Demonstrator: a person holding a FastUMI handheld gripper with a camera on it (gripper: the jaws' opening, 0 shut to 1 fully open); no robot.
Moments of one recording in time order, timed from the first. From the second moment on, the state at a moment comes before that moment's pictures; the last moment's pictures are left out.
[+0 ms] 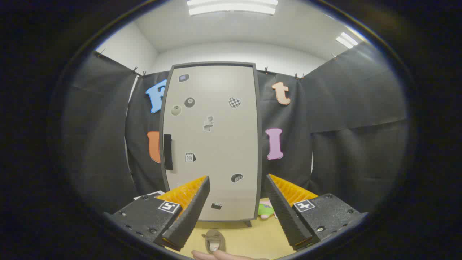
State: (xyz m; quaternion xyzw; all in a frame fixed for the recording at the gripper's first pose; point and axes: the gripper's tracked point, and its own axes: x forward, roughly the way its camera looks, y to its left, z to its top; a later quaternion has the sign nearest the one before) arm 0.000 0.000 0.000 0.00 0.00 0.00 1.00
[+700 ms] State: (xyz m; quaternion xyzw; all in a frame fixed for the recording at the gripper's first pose) arm -0.005 0.017 0.005 -0.01 0.00 0.01 1.00
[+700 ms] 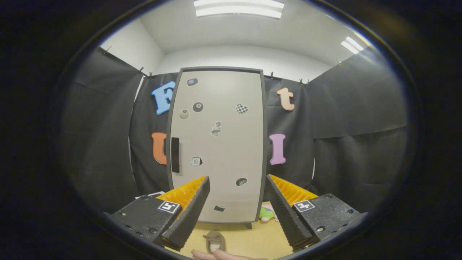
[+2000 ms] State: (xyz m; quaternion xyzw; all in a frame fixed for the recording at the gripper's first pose) arm 0.194 0.214 -0.003 0.00 0.03 0.12 0.99
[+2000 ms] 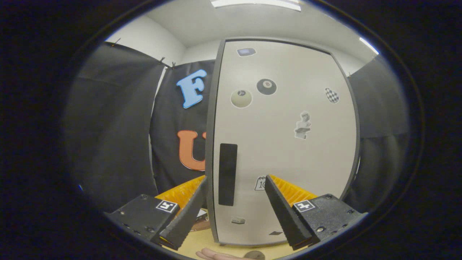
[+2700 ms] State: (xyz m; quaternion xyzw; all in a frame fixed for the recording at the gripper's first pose) arm 0.235 0.238 -0.012 0.00 0.07 0.13 0.99
